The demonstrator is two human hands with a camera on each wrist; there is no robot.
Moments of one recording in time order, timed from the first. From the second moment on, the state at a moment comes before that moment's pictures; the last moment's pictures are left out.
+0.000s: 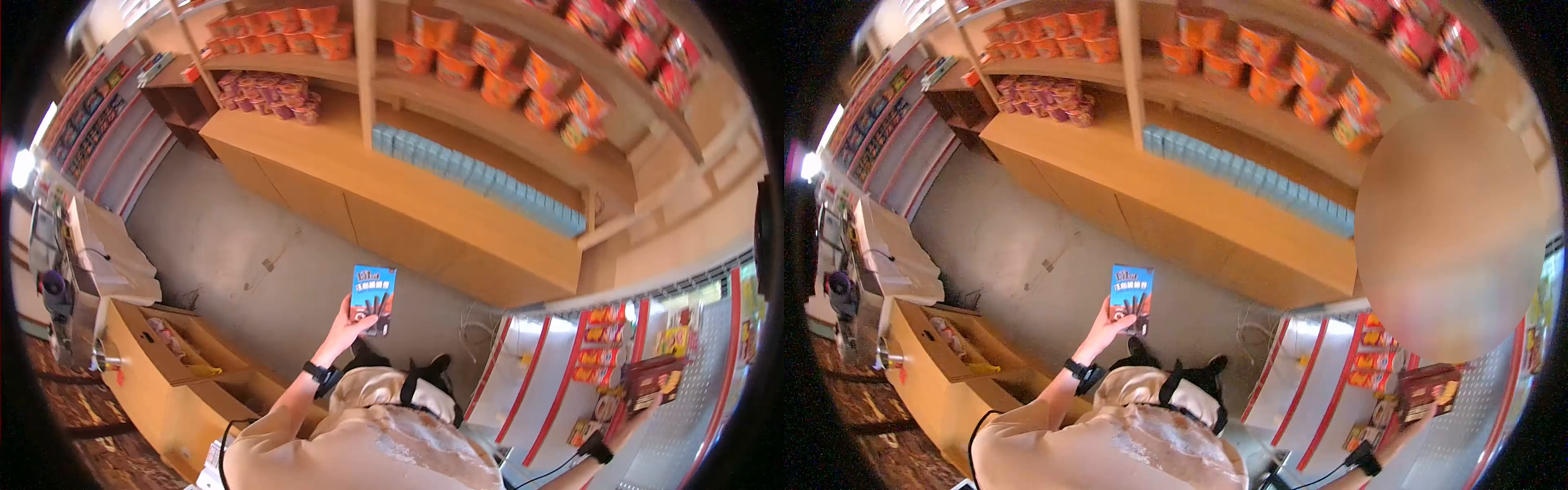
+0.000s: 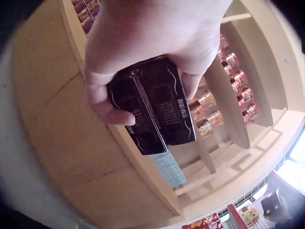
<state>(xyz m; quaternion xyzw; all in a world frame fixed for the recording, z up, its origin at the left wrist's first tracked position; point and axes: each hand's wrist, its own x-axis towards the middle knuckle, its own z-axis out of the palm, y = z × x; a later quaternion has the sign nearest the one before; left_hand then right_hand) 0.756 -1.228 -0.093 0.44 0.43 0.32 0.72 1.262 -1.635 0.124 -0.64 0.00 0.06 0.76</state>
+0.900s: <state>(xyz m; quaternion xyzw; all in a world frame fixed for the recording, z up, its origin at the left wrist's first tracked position) 0.364 -1.094 -0.100 0.24 0.65 0.54 0.49 0.770 -0.894 -0.097 -0.53 -0.25 0.71 0.39</state>
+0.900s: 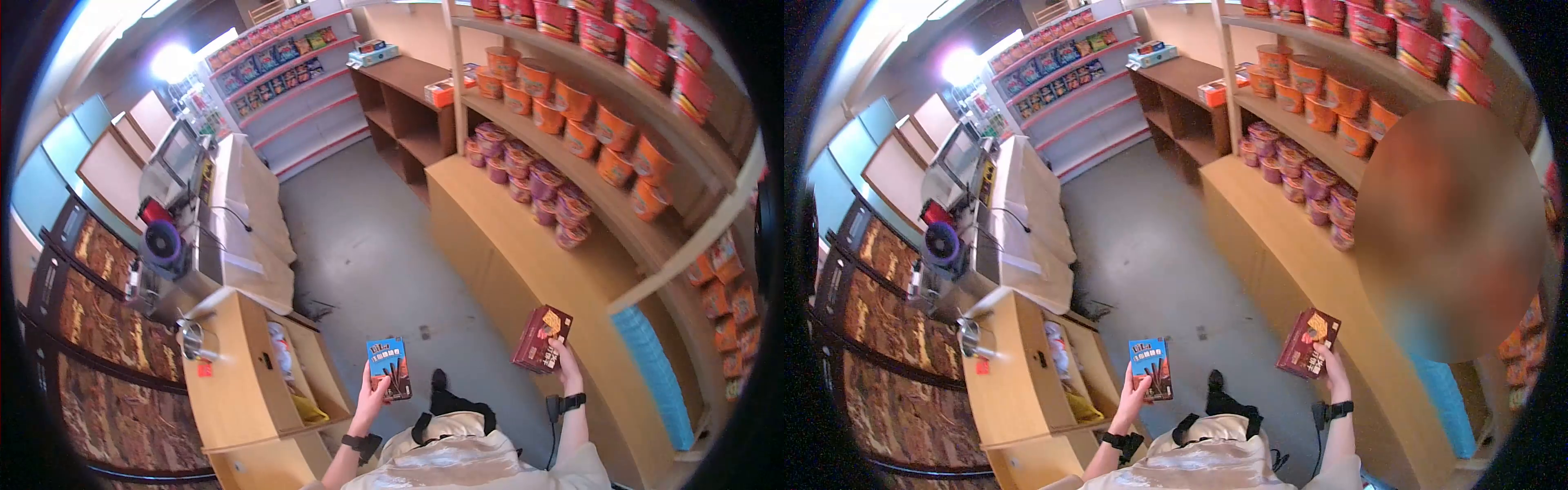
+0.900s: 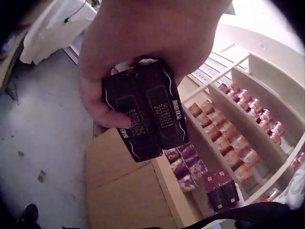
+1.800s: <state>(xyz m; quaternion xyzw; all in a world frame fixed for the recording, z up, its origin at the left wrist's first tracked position) -0.012 -0.623 -0.099 0.26 0.63 0.47 0.56 0.401 -0.520 -0.089 -0.52 -0.33 0.72 0.30</state>
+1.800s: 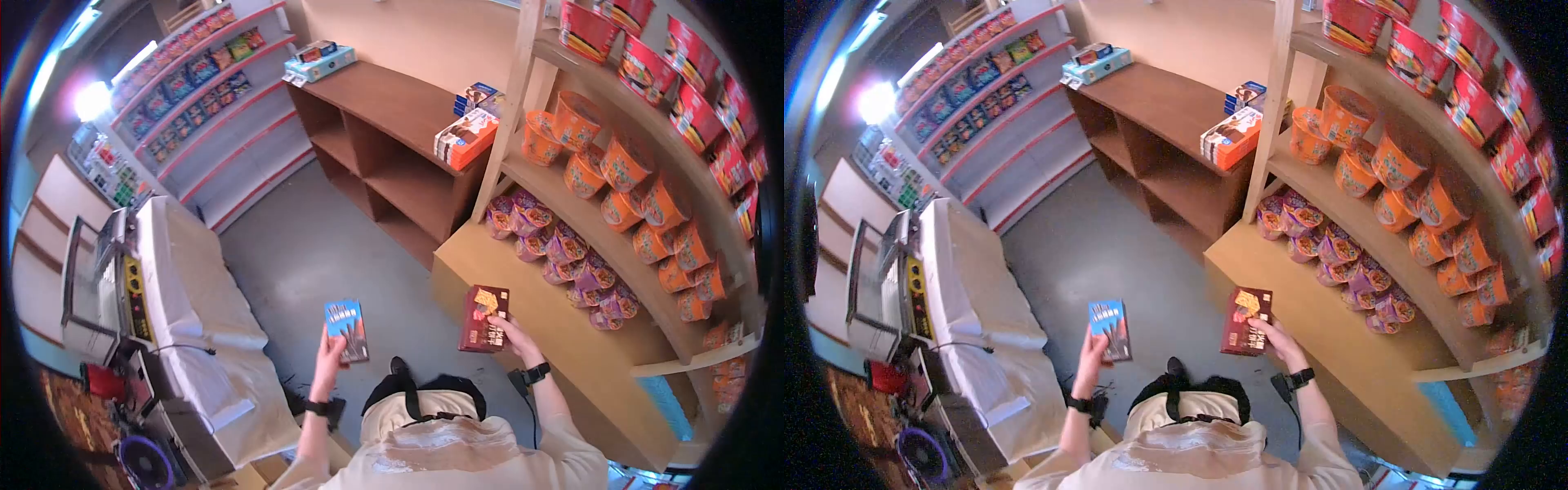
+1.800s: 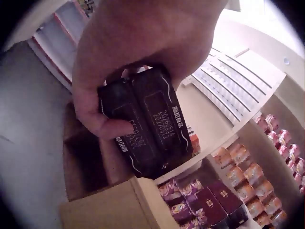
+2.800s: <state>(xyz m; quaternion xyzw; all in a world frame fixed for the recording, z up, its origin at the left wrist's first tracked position) 0.059 -0.011 -0.028 0.54 0.43 0.29 0.66 0.312 -0.300 -0.071 -0.62 -0.25 0.56 0.49</state>
